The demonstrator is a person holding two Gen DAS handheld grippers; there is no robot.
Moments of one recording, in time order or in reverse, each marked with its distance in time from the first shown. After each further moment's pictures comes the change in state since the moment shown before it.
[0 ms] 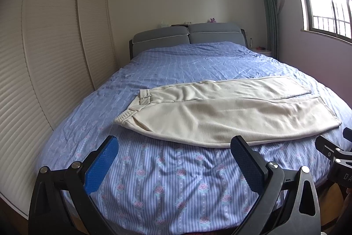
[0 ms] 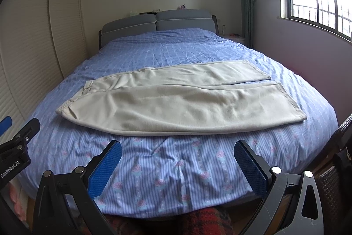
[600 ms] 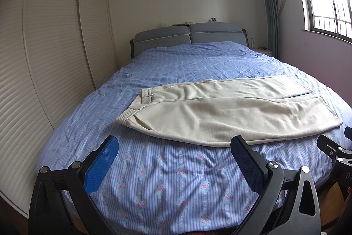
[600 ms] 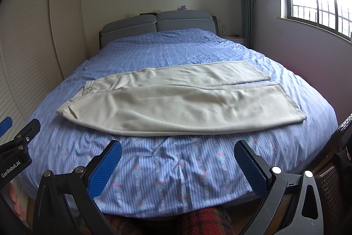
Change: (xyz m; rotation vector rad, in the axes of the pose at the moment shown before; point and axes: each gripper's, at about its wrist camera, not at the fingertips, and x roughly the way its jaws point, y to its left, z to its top) left arm -0.001 0.000 -0.002 0.000 0.002 0.004; right arm 0.000 0.000 -0.001 0.001 -0.004 -0.001
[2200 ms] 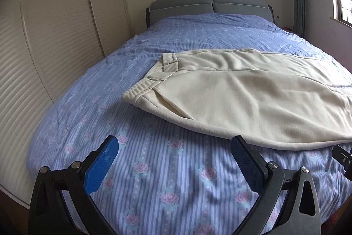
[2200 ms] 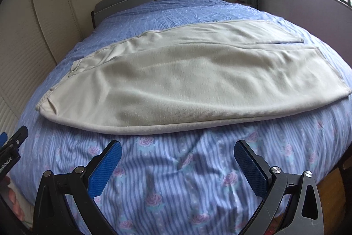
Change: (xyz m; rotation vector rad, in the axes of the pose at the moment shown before) left arm 0.196 0.073 -0.027 -0.056 0.200 0.099; right arm 0.188 0.050 -0.024 0.109 0.212 0.042
